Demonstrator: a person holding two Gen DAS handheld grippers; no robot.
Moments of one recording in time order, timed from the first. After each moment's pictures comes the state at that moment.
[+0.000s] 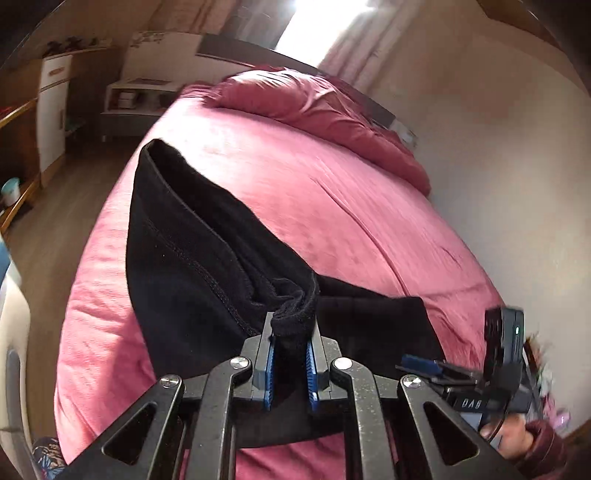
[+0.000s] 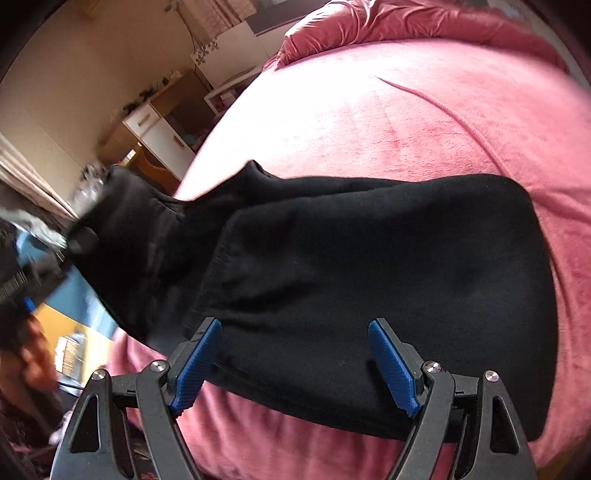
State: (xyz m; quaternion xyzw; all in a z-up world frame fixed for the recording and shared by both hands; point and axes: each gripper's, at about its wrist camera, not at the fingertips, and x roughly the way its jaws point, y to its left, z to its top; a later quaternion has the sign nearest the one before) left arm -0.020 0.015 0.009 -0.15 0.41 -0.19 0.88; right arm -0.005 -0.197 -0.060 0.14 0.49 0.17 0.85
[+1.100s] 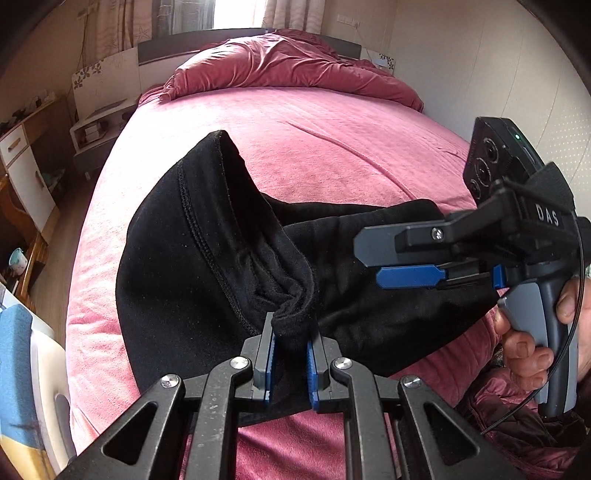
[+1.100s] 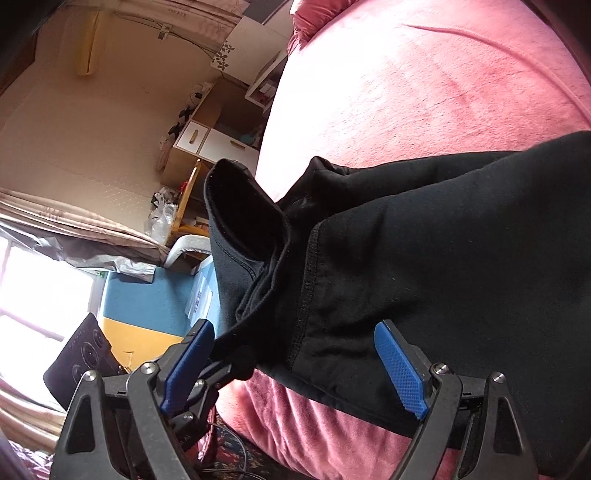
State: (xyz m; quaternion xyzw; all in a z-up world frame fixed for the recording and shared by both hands) left arm -0.036 -0.060 -0.020 0.02 0.45 -0.18 0.87; right arm 0.037 -0.187 -0.075 0.29 0.52 0.28 0.75
